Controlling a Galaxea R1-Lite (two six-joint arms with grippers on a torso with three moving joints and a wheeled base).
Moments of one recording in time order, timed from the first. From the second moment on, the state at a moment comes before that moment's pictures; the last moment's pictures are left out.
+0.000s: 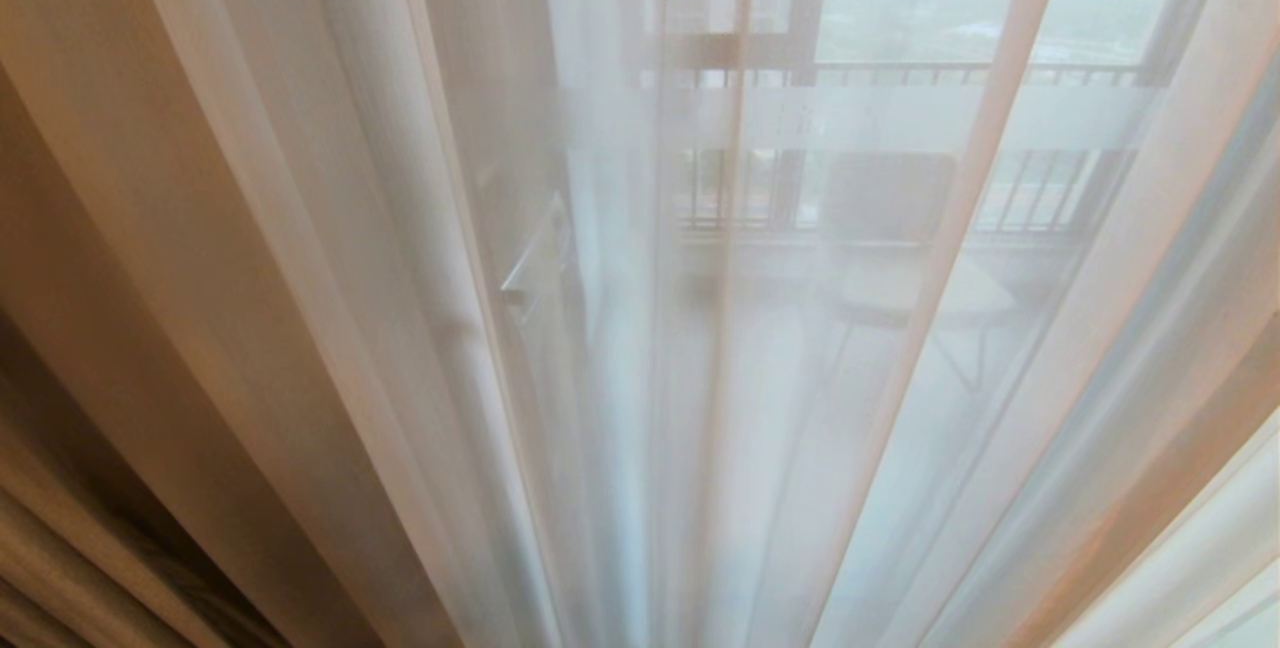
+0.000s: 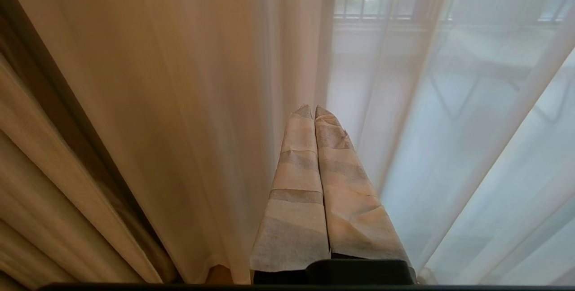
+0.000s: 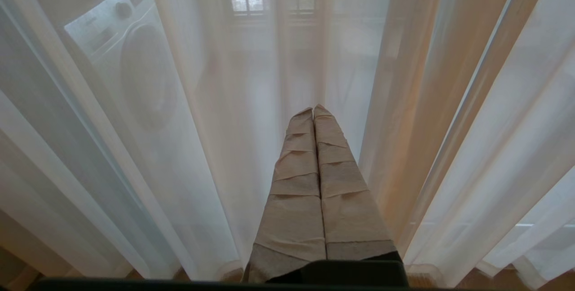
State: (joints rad) left arm 0.00 0.00 0.00 0.00 0.01 0.00; right arm 0.00 0.00 0.00 -0.01 -0.02 0.03
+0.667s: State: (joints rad) left arm 0.00 0.24 -0.33 -0.01 0.21 0.00; right arm 0.00 0.00 0.00 -0.01 -0.02 0.03
